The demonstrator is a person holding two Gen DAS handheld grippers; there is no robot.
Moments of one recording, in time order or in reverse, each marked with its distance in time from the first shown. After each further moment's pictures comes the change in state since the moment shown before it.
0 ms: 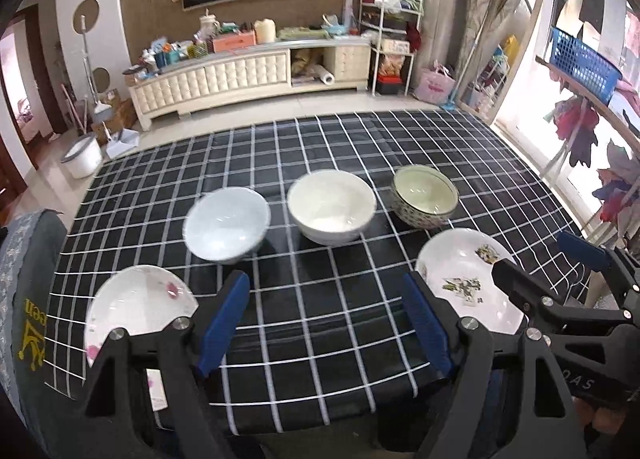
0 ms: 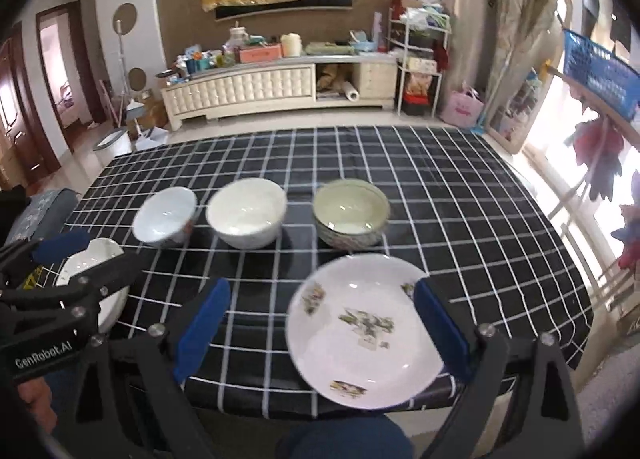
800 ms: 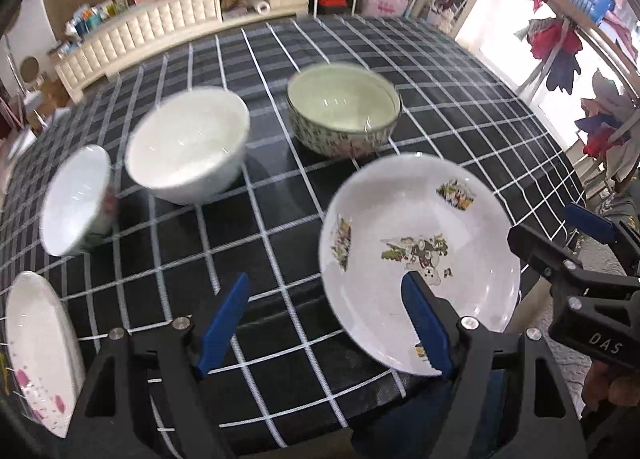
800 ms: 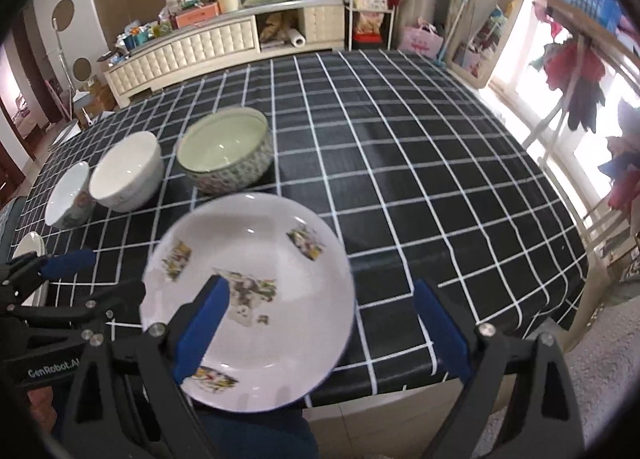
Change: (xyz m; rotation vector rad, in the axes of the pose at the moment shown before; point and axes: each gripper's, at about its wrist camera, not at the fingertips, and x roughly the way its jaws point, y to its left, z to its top) left arm 0.127 -0.089 -0.009 0.115 0.274 -0.150; right arm 0.064 -0.107 -0.030 0.120 0.192 -0.087
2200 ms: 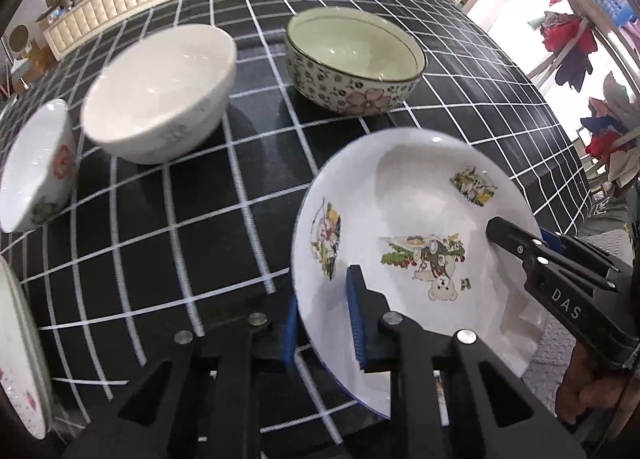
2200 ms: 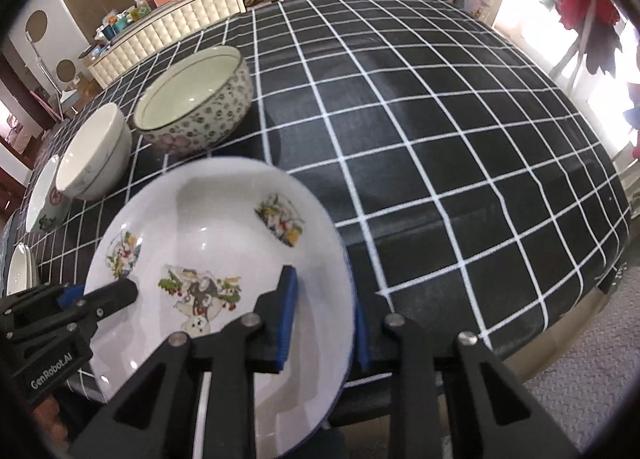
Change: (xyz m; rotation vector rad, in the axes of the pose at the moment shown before) left arm 0.033 0.007 -0.010 -0.051 0.095 -0.049; right arm 0.044 -0.001 -0.011 0.088 0.151 0.046
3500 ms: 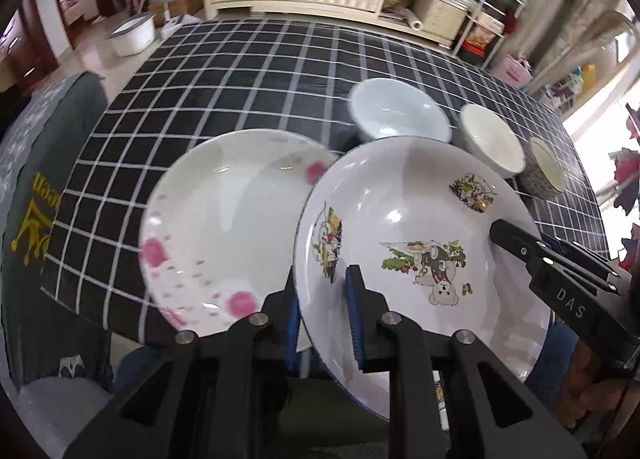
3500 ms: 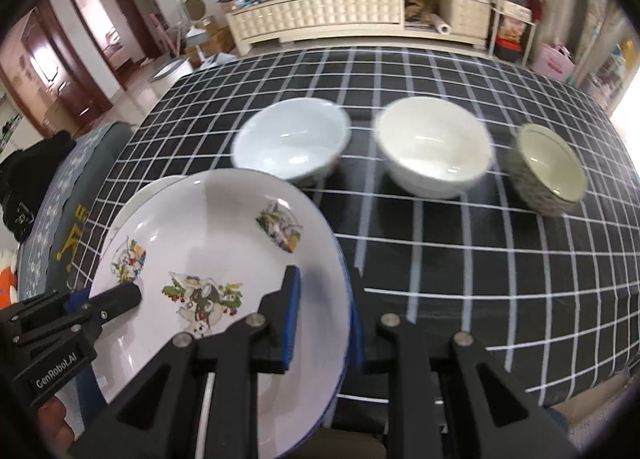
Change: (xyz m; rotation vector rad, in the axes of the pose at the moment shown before) left arm -0.158 0.241 -0.121 -0.410 -0.145 0.176; right arm -0.026 0.260 -0.020 -0.360 -0.029 0.235
